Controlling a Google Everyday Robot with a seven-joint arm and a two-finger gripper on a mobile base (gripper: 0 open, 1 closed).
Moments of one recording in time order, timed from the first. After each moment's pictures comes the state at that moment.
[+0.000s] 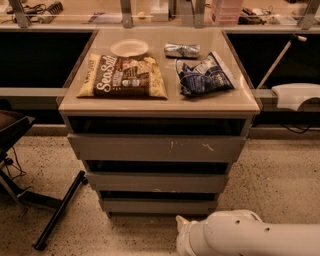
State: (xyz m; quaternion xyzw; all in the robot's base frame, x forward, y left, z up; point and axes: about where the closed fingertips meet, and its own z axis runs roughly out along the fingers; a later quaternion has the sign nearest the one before) arm 0.318 -0.033 0.526 -0.56 0.79 0.18 0.19
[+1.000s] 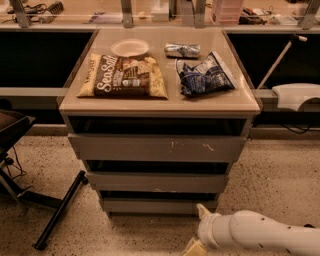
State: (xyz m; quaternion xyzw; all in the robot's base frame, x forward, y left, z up) arm 0.383 -0.093 0.474 -0.50 0.80 0.17 0.27
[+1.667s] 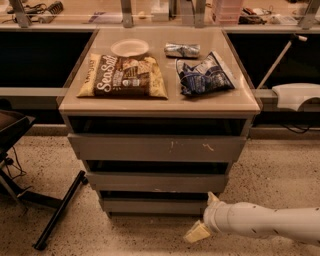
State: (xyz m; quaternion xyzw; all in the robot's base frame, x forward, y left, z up) arm 0.452 -0.143 0.438 -0.45 0.84 0.09 0.29
